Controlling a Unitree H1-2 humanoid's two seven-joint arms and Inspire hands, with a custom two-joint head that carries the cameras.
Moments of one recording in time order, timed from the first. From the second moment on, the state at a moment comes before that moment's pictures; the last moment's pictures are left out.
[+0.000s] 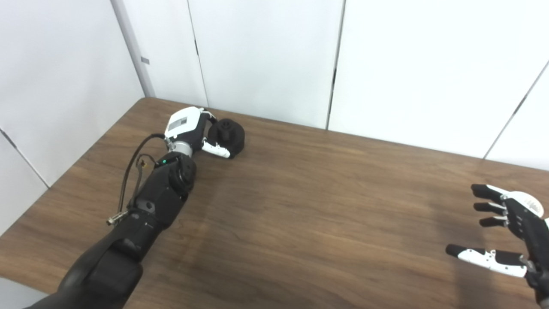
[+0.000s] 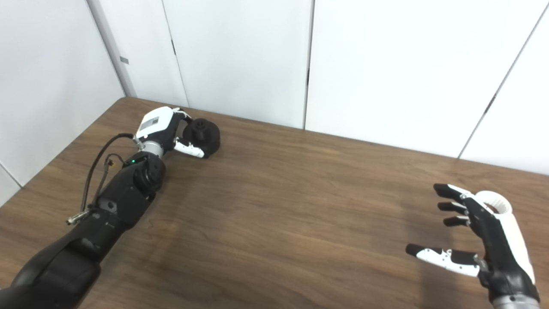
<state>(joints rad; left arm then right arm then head) -0.54 0.50 -0.16 0.61 0.62 0.21 0.18 -0.01 -0.28 0.00 -0.45 -0.34 0.26 0.14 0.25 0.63</state>
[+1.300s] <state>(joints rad) -0.45 0.48 -0.20 0.48 0.53 -0.03 0.10 -0.01 -0.28 0.00 -0.45 -0.34 0.27 0.14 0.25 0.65</state>
